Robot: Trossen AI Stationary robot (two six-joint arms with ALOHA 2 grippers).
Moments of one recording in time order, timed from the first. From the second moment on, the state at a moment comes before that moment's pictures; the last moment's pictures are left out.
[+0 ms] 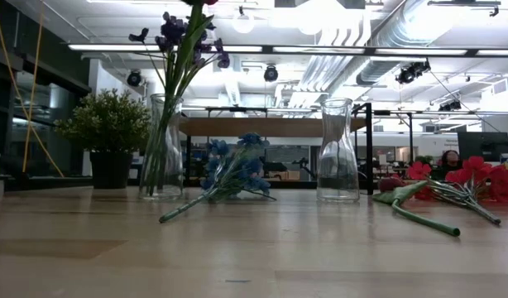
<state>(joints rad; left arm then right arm) -0.53 1.63 1.53 -1.21 -1.11 -0.92 0.11 0.77 1.19 -0.26 0.22 -0.17</state>
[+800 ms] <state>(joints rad) -0.75 1.63 1.87 -1.43 -1.07 -0.95 0.11 0.81 1.19 -0.34 0.10 0.11</state>
